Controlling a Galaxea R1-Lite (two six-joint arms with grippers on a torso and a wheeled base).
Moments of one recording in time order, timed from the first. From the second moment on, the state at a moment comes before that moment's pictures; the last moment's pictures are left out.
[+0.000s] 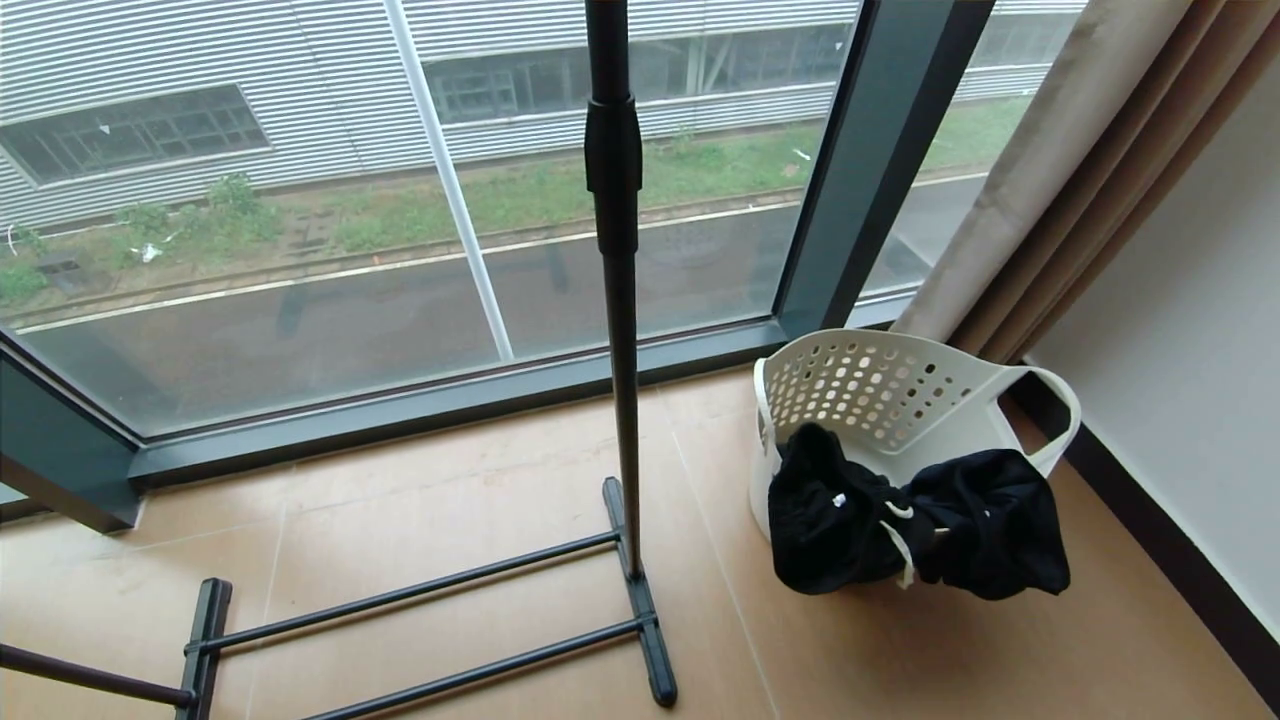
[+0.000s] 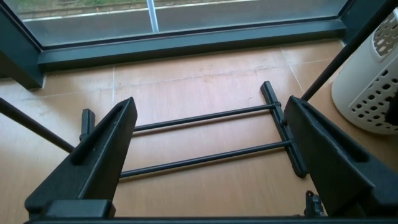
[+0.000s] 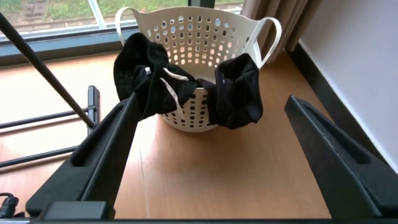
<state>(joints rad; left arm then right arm) -0.01 0.00 -0.02 0.05 0.08 -0.02 0.00 0.00 0.00 0.00 -0.03 0.02</state>
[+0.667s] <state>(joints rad) -0.01 0.00 -0.02 0.05 0.08 -0.02 0.00 0.00 0.00 0.00 -0.03 0.01</state>
